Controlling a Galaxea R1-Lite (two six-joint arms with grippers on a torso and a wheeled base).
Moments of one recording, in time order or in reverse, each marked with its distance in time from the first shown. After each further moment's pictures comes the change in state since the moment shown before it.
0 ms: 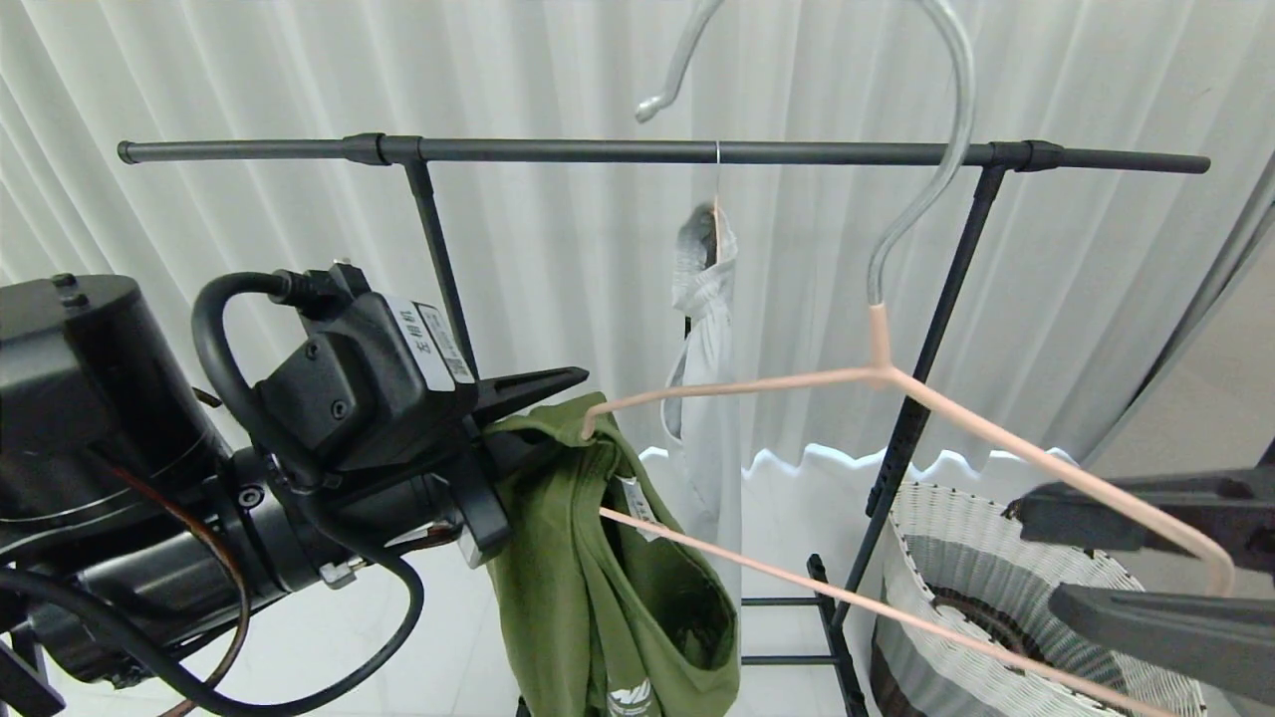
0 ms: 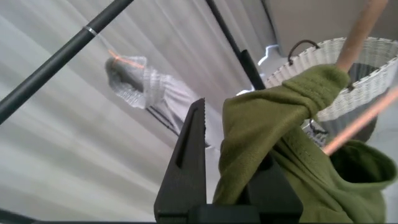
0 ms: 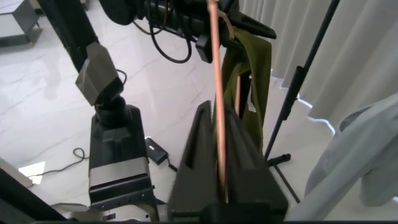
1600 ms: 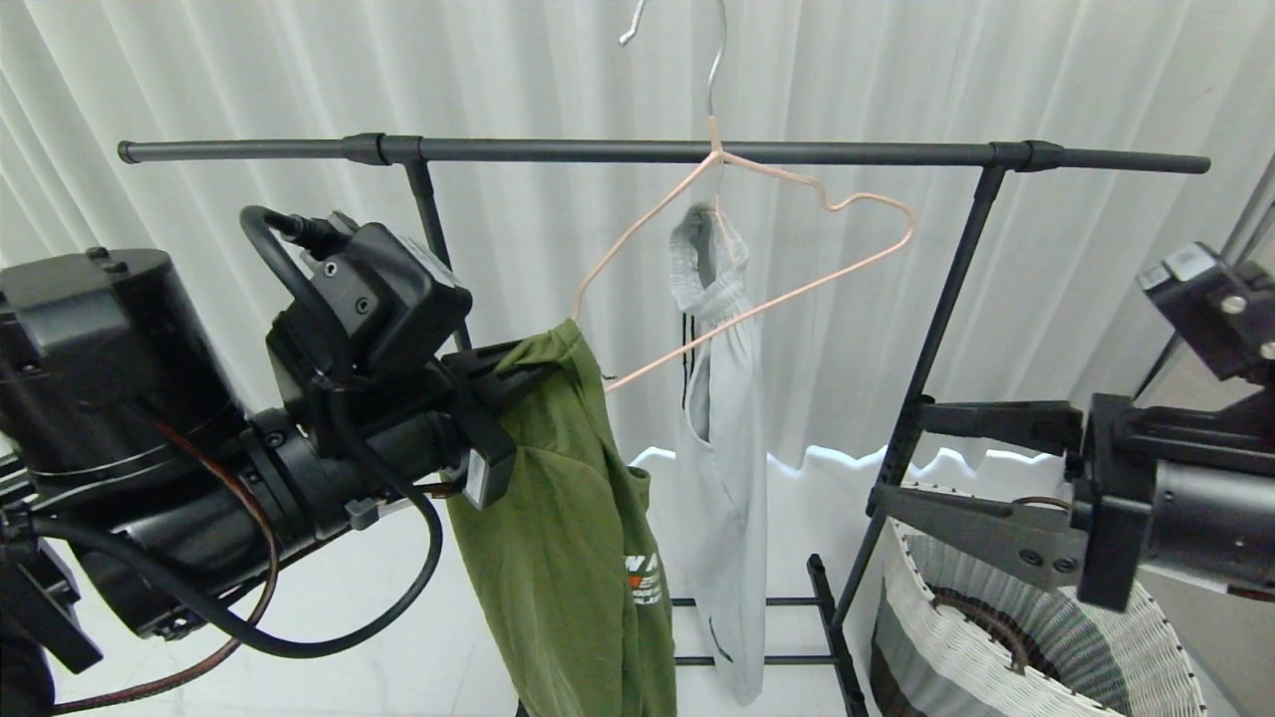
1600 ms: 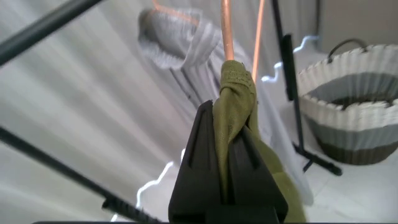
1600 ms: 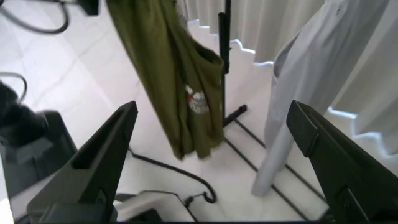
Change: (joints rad) left arm 0.037 0.036 -0.046 -0.002 0.155 -0.164; right arm -0.325 0.195 0.089 -0.167 -0.001 0.113
